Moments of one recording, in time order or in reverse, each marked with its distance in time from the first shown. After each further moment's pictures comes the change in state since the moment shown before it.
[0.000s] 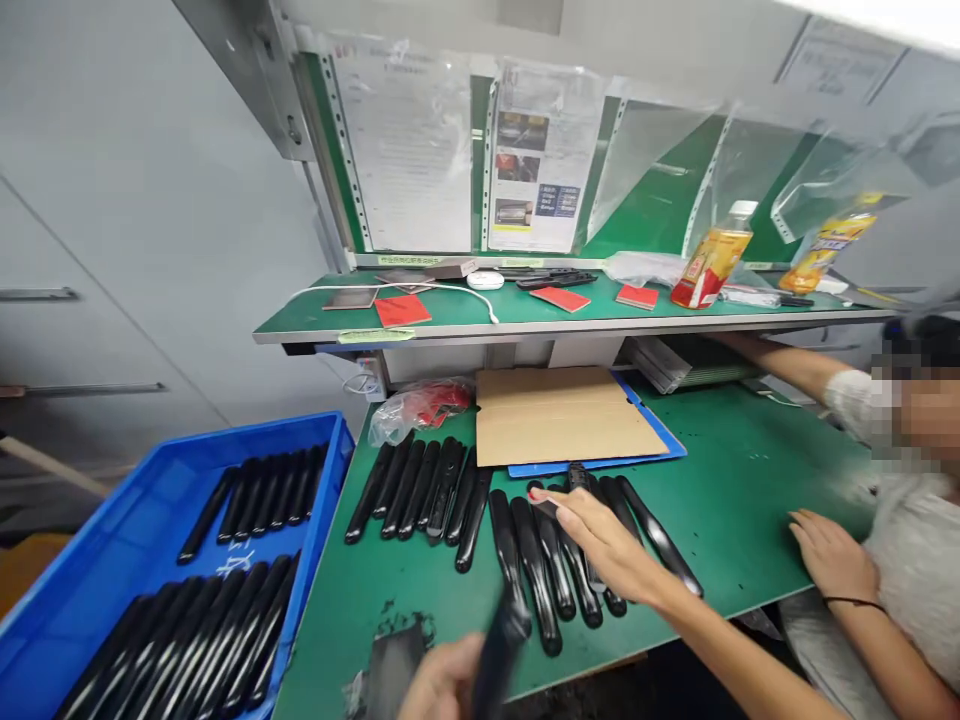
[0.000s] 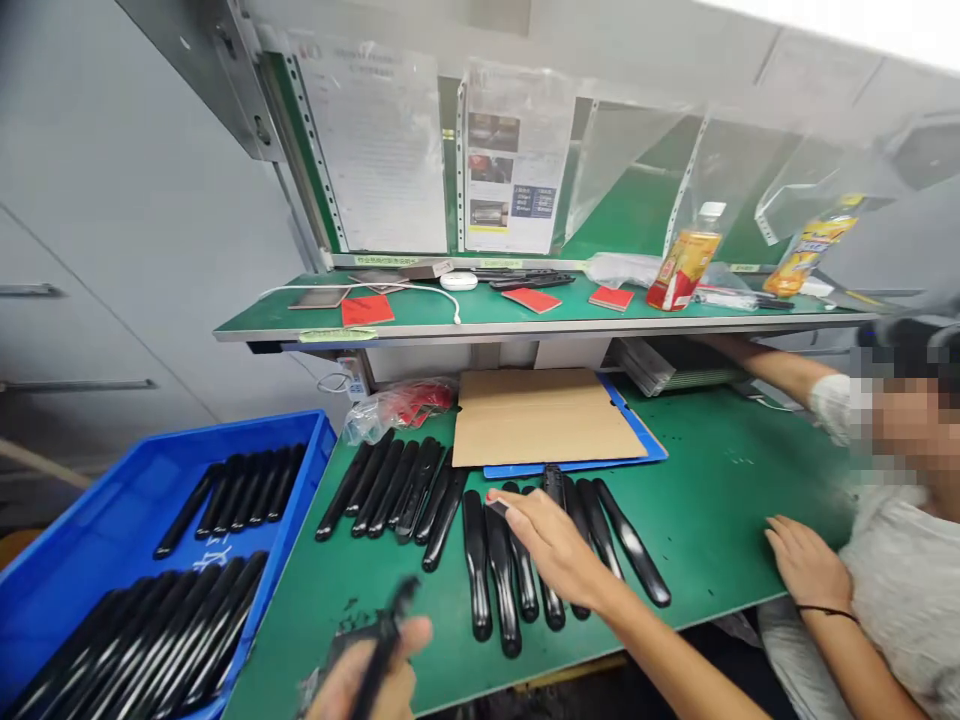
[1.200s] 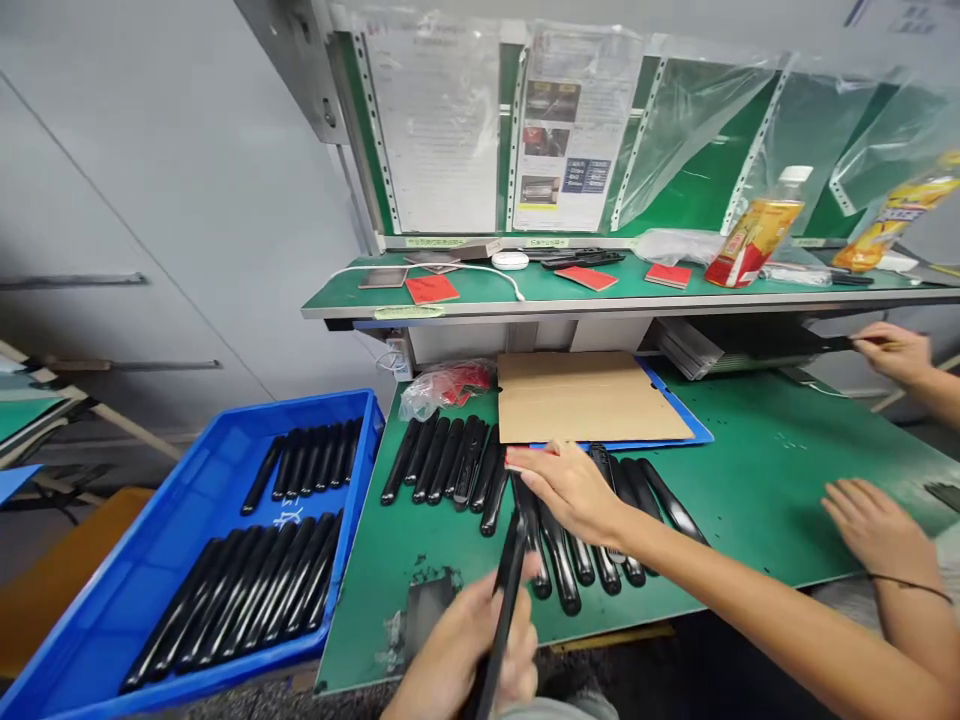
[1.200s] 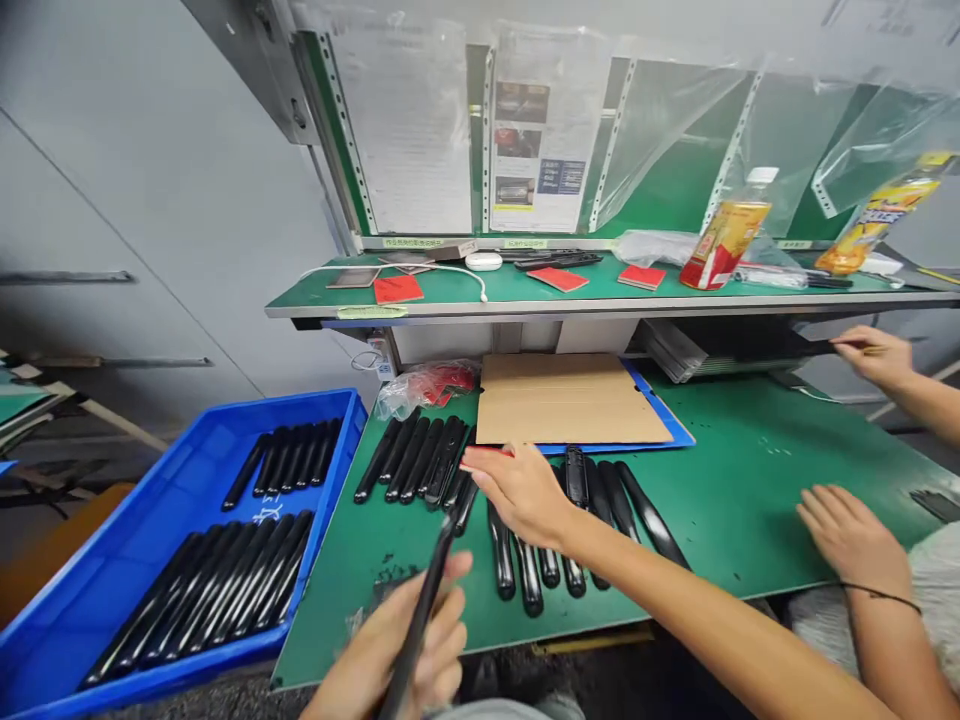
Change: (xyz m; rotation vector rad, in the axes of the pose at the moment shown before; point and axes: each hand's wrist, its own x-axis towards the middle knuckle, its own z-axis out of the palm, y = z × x) left_hand -0.004 0.005 -0.003 -0.169 -0.133 -0.039; right_hand 0.023 -0.030 0.056 -0.348 -0.193 -0.281
